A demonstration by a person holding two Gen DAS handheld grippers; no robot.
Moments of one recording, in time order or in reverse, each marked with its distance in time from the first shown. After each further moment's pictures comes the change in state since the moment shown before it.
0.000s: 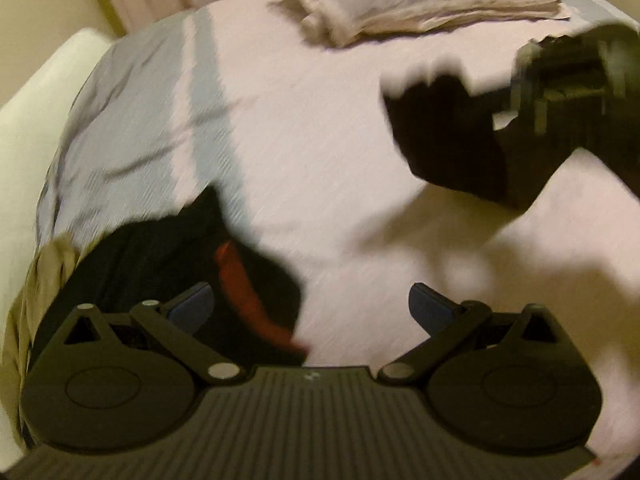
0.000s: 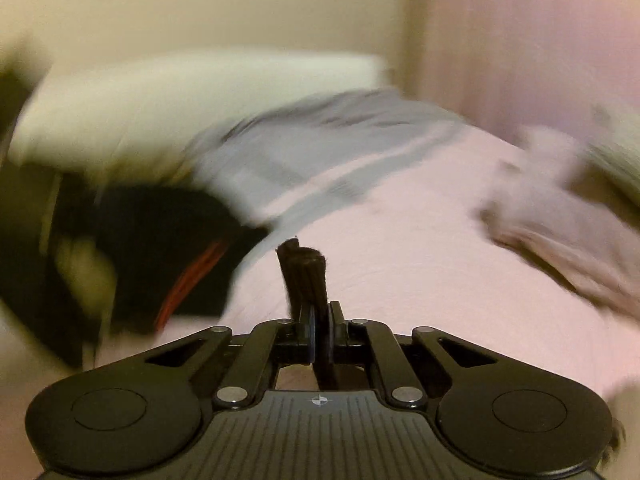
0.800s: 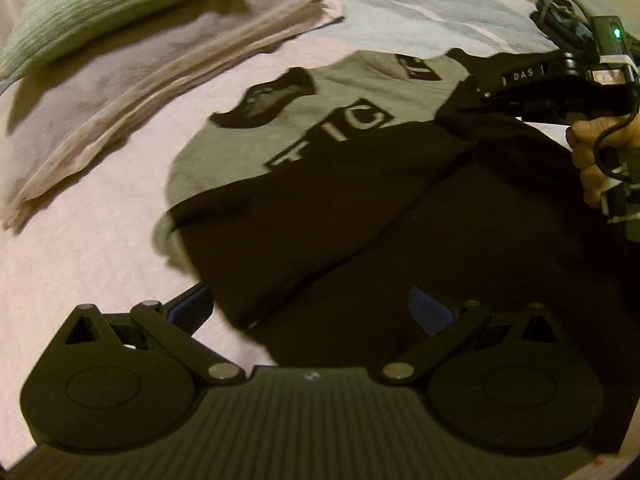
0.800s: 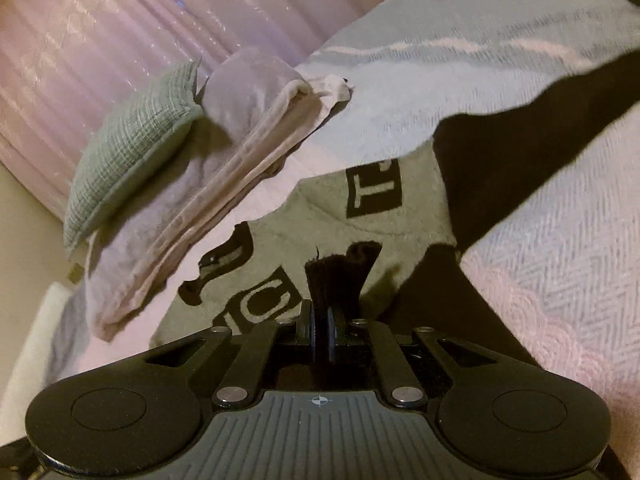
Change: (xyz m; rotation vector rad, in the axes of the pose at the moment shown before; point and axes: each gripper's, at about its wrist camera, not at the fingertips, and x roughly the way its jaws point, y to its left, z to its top) left arm 0.047 -0.389 0.179 0.298 -0.065 -0.330; right arm -0.225 -0.441 -0.264 1.085 -0.198 -0.404
